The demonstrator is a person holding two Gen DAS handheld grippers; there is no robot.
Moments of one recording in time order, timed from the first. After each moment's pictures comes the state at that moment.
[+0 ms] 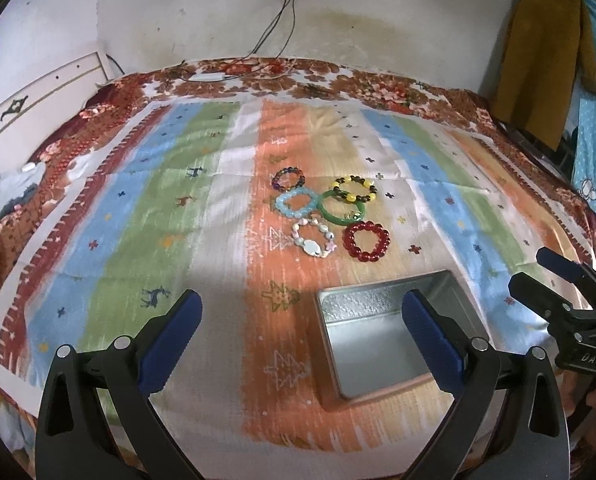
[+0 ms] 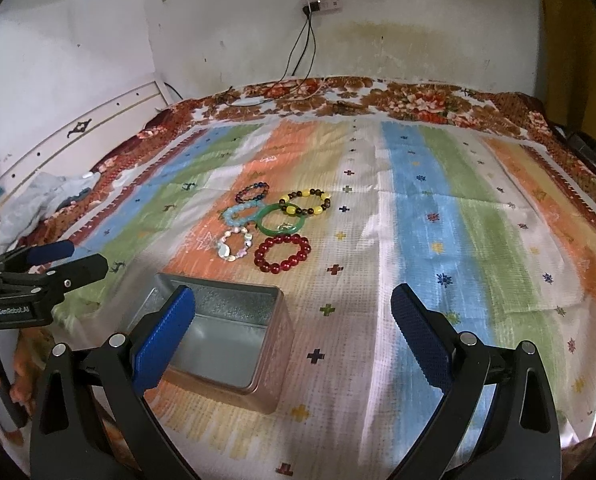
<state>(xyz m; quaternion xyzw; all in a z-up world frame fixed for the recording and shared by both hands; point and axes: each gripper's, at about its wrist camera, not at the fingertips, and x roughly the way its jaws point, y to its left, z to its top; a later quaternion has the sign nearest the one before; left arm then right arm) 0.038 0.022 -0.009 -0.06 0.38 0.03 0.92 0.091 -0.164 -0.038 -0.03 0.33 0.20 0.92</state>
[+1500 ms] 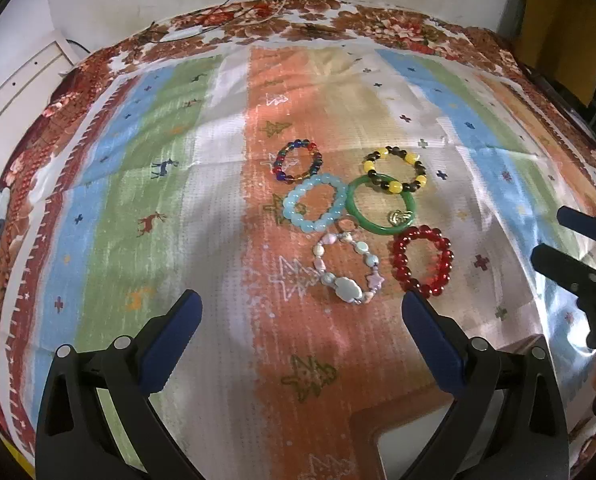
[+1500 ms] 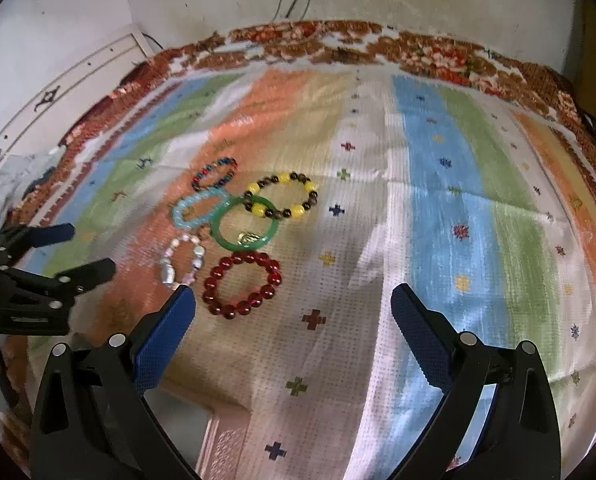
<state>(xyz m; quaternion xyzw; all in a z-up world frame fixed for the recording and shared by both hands) 0.171 0.042 -0.051 -0.02 0.49 0.03 0.87 0.224 -0.132 -0.065 -0.06 0.44 0.19 0.88</state>
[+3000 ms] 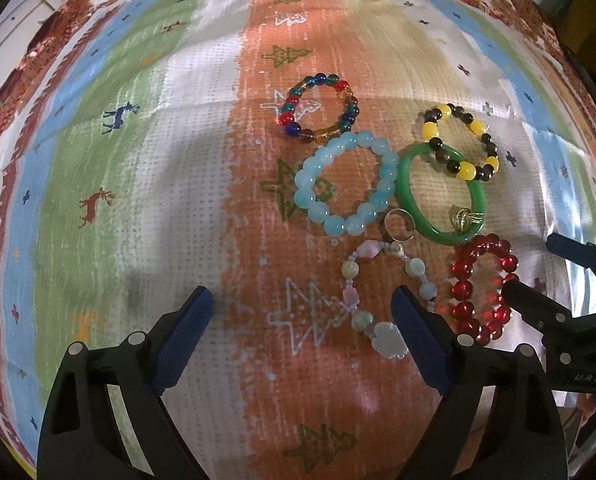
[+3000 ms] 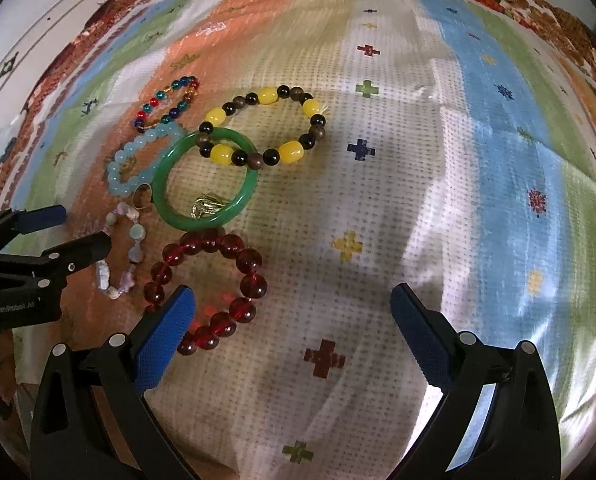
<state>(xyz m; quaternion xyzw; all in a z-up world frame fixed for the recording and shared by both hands) 0.249 0.061 -0.119 -0.05 0.60 0.03 0.80 0.296 -0.096 -0.138 -0.08 0.56 0.17 0.80</state>
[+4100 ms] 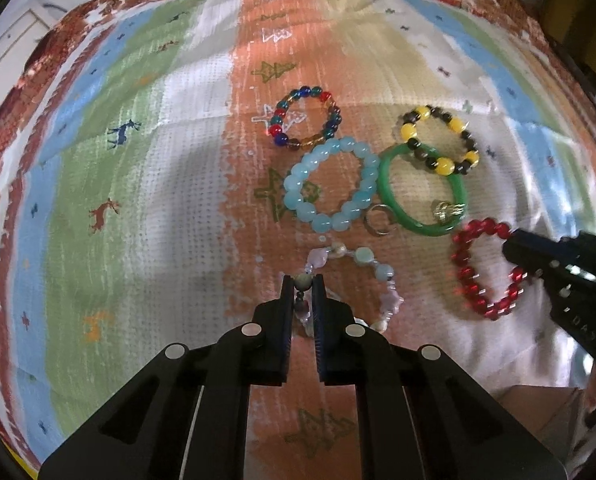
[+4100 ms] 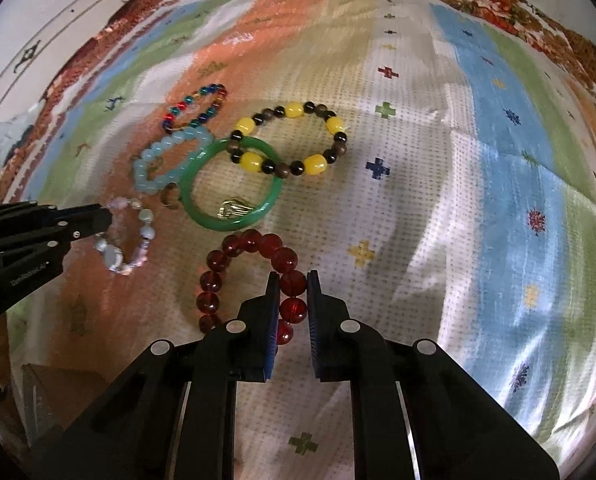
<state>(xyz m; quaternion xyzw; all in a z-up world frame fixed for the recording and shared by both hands) 0.234 0.052 -0.102 -0.05 0.58 0.01 0.81 0.281 -0.096 -0.123 -0.09 0.54 0.21 0.81</state>
